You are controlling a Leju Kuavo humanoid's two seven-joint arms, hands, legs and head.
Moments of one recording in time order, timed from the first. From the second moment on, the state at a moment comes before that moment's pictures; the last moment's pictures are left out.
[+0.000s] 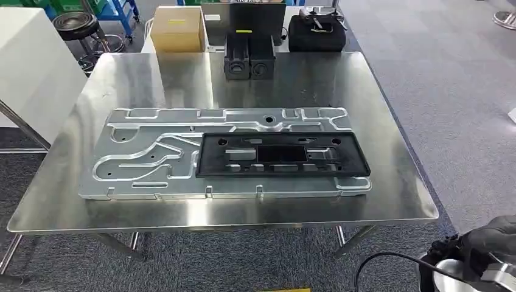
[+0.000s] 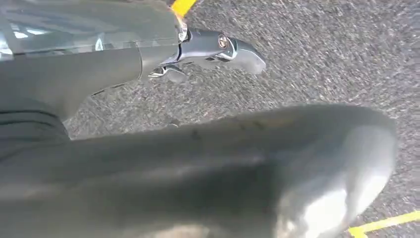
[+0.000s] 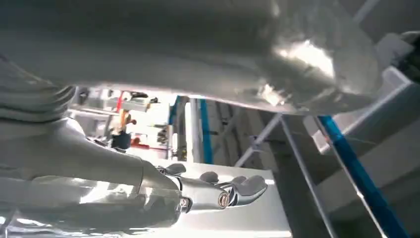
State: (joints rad) left arm -0.09 -0.02 1.27 -0.25 1.25 -0.11 -0.47; right arm 0.07 -0.01 -0.25 -2.09 0.23 -0.69 -0.69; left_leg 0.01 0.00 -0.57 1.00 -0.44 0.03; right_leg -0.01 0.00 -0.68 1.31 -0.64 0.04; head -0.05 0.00
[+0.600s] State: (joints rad) left arm -0.08 -0.02 1.28 -0.25 1.25 -0.12 -0.47; right arm 0.26 0.07 -0.42 -1.96 0.30 -0.58 -0.69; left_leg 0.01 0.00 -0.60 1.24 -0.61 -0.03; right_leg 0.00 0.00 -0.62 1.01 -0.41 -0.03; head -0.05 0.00
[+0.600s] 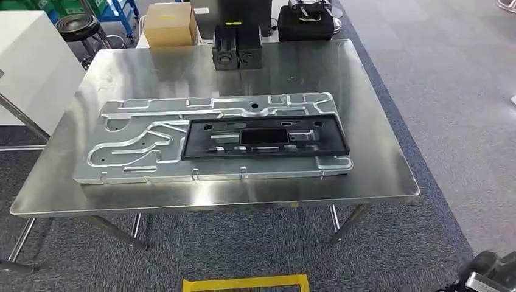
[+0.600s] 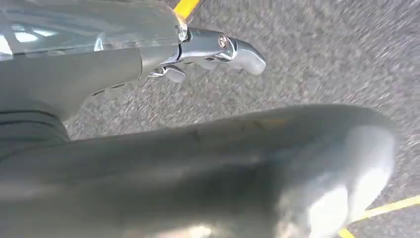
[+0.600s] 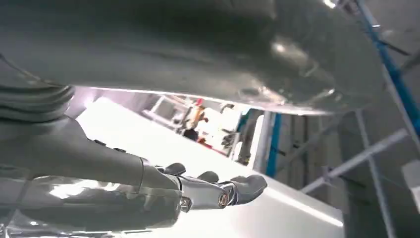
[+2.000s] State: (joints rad) left arm -0.10 -0.03 1.30 -0.25 1.25 -0.11 -0.46; right arm -0.02 0.01 -1.14 -0.30 1.08 -0.46 -0.07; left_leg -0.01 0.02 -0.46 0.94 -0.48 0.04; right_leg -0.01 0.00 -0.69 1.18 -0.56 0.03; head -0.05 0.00
